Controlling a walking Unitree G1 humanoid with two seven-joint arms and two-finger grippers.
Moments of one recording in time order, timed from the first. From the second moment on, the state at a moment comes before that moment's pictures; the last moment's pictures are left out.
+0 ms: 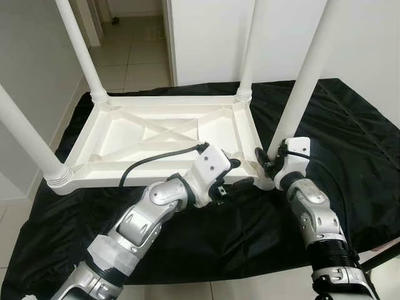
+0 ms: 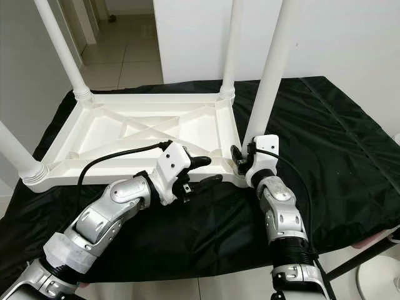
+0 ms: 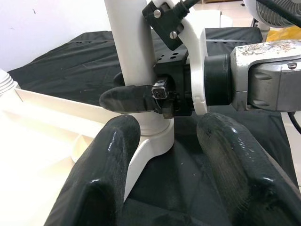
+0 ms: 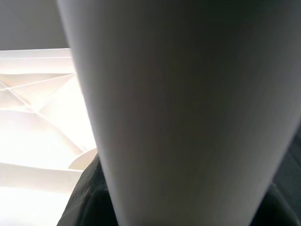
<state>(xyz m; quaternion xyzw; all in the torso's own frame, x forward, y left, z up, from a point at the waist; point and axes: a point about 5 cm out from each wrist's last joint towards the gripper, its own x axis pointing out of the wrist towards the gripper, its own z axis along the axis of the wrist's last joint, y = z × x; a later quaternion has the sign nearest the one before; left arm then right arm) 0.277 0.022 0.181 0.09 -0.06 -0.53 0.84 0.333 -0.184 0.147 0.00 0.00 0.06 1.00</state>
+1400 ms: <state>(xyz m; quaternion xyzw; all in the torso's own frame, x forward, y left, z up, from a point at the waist) 0.275 0.020 0.179 0.09 -0.06 -0.53 0.84 0.300 -0.181 0.137 0.03 -0.01 -0.05 1.00</state>
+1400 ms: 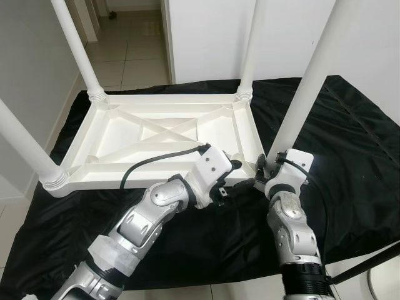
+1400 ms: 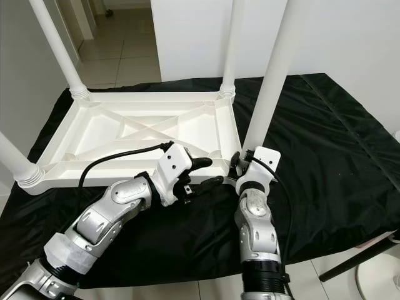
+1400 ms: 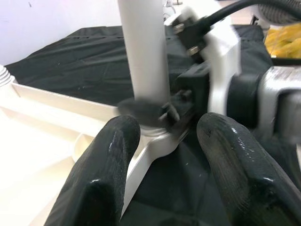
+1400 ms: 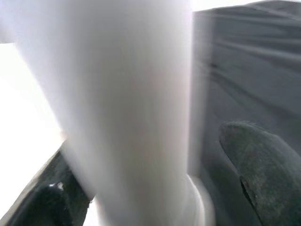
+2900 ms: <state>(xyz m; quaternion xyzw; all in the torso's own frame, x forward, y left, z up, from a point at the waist) 0.276 0.019 0.182 0.09 -0.06 -0.53 0.84 0.334 -0.203 0.140 -0.06 -0.01 0.25 0.97</state>
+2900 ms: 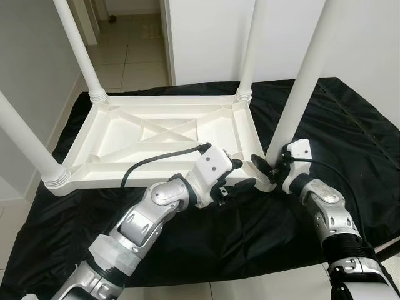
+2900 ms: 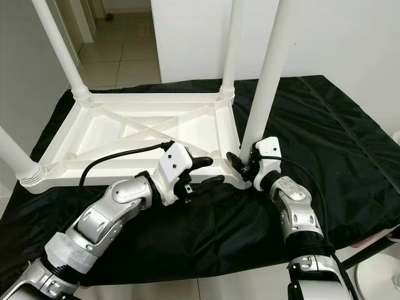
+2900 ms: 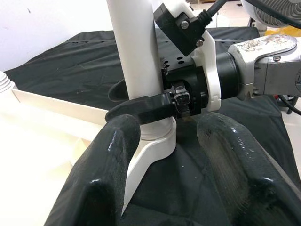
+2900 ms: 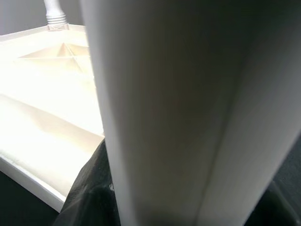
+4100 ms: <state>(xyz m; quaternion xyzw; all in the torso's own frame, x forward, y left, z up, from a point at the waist) 0.276 0.016 0.183 0.08 -0.07 -0.53 0.84 0.322 -0.160 0.140 0.04 -0.03 -0.21 0.98</state>
